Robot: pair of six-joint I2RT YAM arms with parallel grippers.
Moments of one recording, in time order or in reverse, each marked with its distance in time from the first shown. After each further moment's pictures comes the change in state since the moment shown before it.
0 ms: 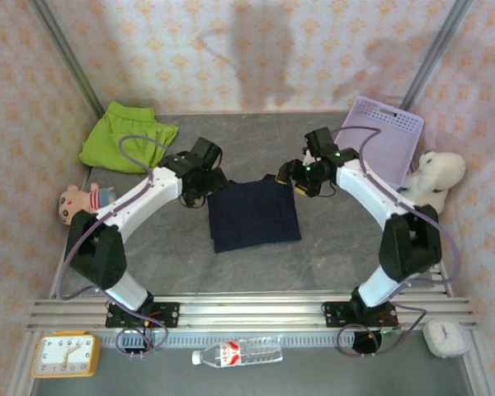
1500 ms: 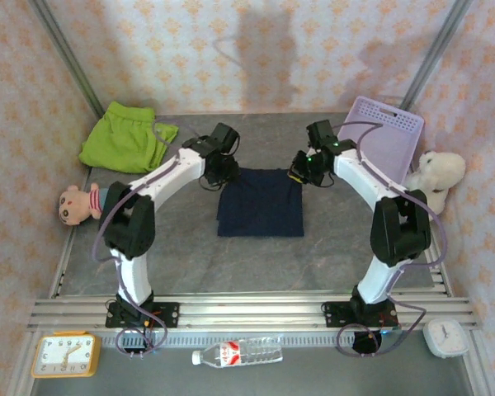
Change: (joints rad) left arm -0.010 0.320 0.283 0.044 0.104 0.161; right arm -0.069 0.108 0.074 0.021 0.054 0.075
